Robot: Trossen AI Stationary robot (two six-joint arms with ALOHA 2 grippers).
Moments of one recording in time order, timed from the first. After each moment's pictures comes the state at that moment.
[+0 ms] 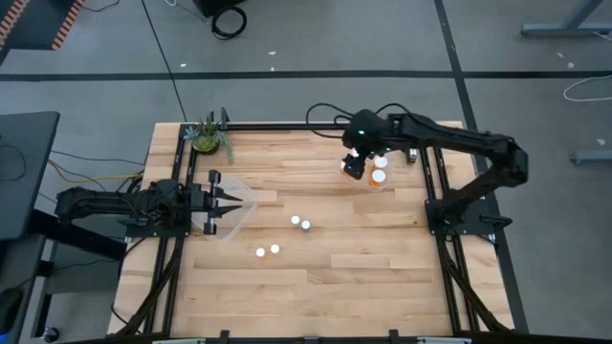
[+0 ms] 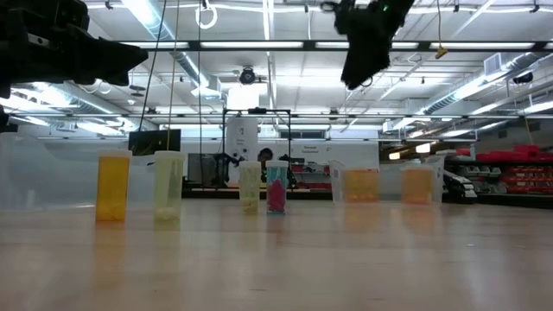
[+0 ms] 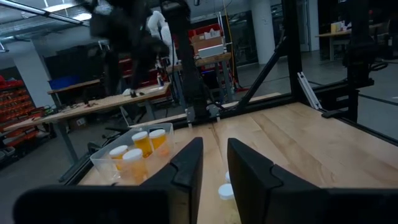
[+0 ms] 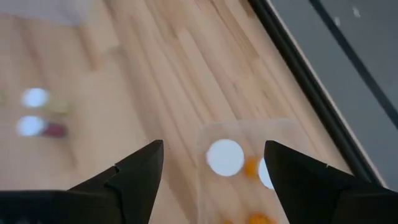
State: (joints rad) left arm 0.02 0.23 0.01 0.32 0.04 0.21; right arm -0.30 1.41 1.37 -0.91 0.12 0.10
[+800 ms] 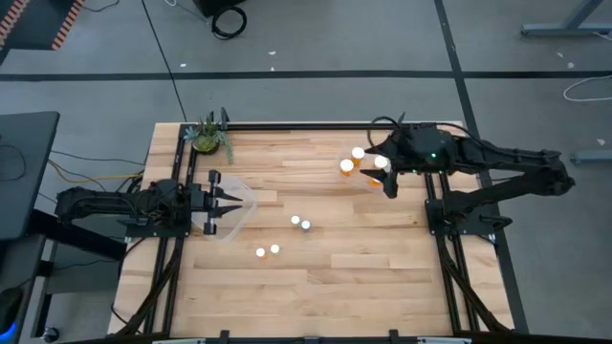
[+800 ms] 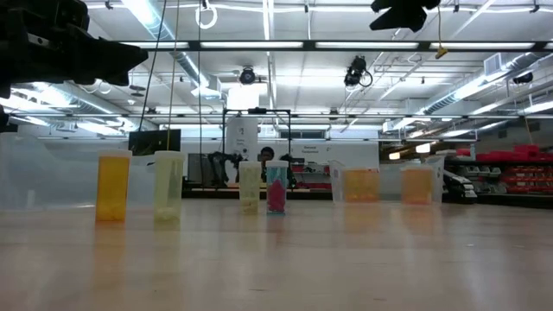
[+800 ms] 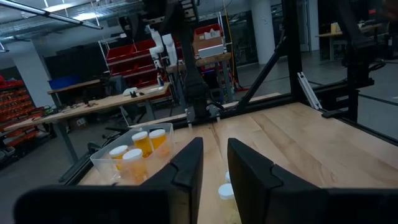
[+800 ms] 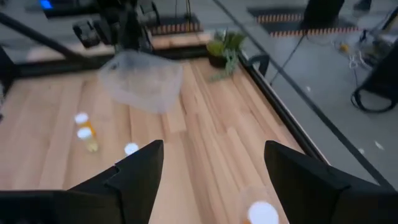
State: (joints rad) left arm 0.02 0.23 0.01 0.32 0.04 0.21; right arm -0.07 0.91 1.01 -0.53 0.18 0.06
